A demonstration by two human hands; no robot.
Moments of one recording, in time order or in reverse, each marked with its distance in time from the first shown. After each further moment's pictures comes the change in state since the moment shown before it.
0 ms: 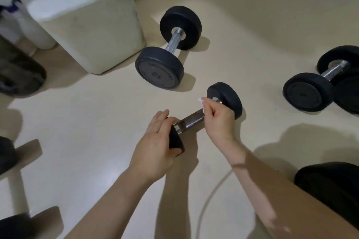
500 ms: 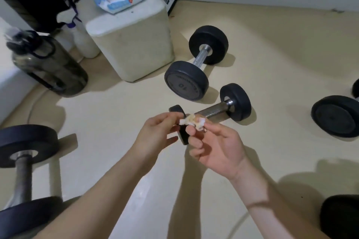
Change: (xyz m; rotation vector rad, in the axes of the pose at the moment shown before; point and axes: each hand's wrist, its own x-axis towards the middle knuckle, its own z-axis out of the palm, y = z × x) left_hand 0.004 0.019 -0.073 -0.898 0.045 -0.552; right_hand -0.030 -0.083 -0.016 1.520 -0.968 0.754
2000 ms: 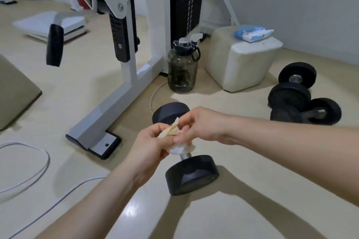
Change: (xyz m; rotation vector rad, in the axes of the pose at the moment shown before) left_hand -0.191 -0.104 -0.403 -0.437 0.071 0.144; right_hand 0.153 0.307 0.318 -1.672 0.046 0.233
